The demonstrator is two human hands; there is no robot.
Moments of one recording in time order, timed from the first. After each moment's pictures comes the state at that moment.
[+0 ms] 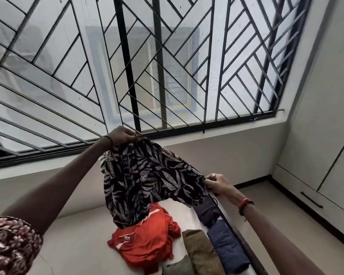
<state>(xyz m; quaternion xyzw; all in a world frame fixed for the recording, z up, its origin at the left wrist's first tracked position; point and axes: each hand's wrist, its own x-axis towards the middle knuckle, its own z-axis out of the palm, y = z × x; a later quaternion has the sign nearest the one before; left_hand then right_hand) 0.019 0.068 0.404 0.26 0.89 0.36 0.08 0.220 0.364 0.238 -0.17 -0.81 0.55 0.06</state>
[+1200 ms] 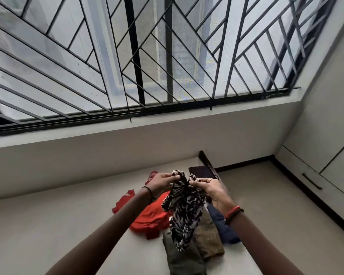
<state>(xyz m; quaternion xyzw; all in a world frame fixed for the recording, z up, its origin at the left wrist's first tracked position) 0.152 0.123 0.205 0.07 0.70 0.61 0.36 0.244 0.284 0.194 -0.29 -0.63 0.72 0.03</state>
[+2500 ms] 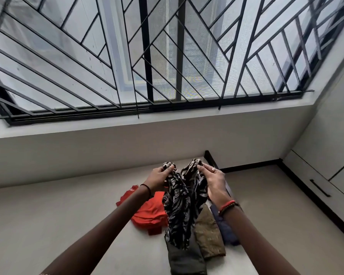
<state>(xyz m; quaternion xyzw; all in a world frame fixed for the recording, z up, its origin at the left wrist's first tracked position) 0.149 0.103 0.215 0.02 0.72 0.64 0.28 0.217 0.266 0.206 -0.27 -0.50 0.80 0.17</state>
